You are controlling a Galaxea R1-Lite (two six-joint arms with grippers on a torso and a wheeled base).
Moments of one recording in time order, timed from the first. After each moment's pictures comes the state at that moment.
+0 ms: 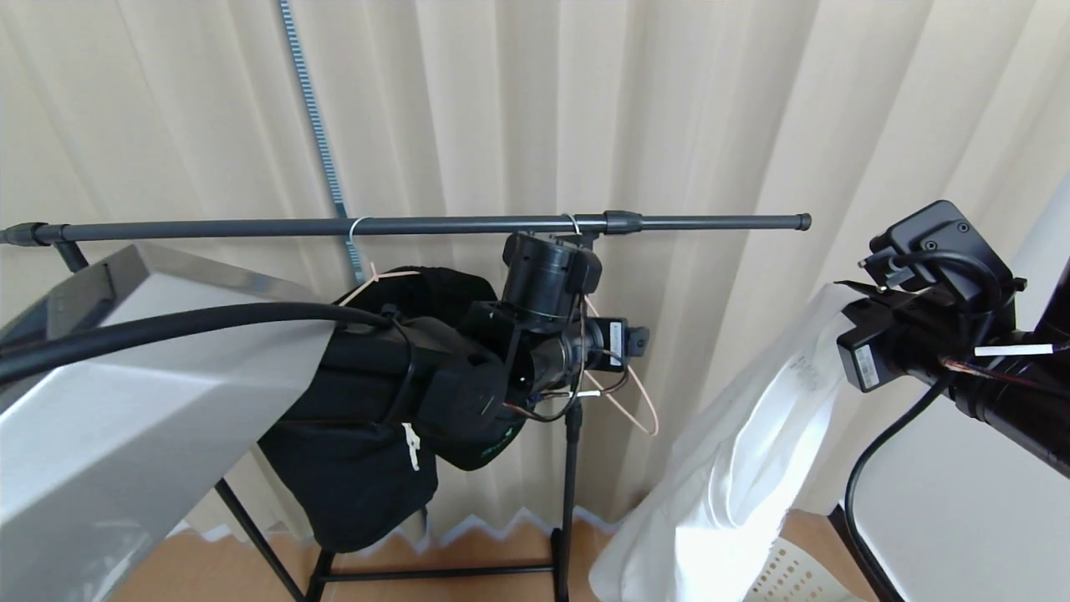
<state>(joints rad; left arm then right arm) -0.74 2.18 -1.51 -0.29 0.15 -0.30 0.39 1.44 -0.64 -0.67 -0.33 -0.45</state>
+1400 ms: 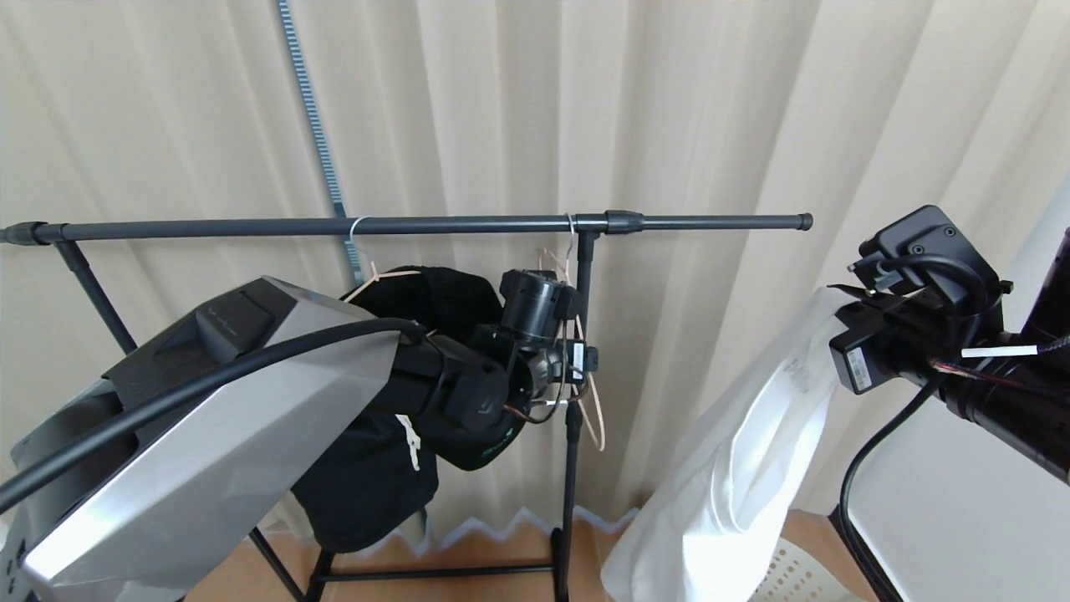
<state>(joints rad) -0.66 2.32 -1.58 -0.25 0.31 -0.26 0.39 1.46 -0.64 -0.67 -0.33 -0.45</state>
